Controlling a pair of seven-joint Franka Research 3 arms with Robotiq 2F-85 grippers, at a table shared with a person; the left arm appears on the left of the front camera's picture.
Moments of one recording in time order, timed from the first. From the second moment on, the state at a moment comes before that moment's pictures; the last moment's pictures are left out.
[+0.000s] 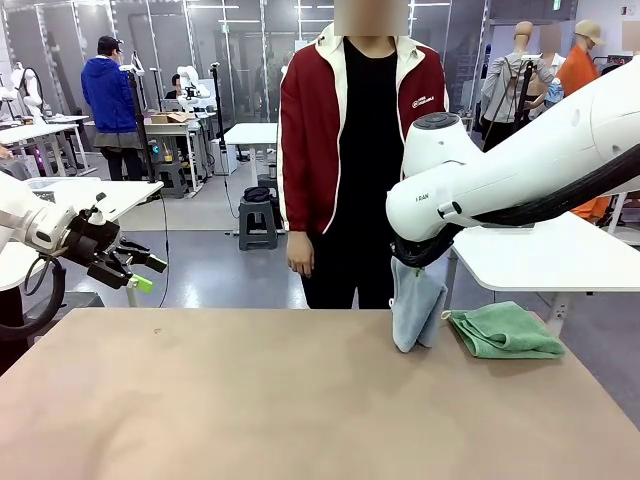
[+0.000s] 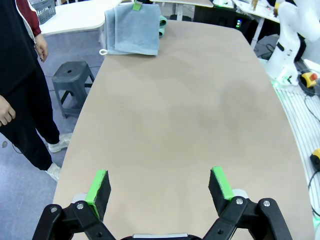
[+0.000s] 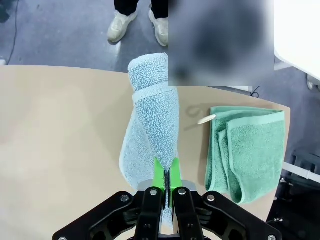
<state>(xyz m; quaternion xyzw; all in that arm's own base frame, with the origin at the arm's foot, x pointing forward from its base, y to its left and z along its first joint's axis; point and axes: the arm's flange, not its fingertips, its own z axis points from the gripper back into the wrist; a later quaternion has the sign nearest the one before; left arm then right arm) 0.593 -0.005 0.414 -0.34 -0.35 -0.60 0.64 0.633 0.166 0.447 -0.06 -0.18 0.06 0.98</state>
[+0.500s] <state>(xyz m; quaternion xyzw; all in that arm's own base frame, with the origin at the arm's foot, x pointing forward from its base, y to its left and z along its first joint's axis) 0.593 -0.005 0.414 -0.34 -0.35 -0.60 0.64 0.640 0.102 0.474 -0.06 -0.18 0.03 0.98</state>
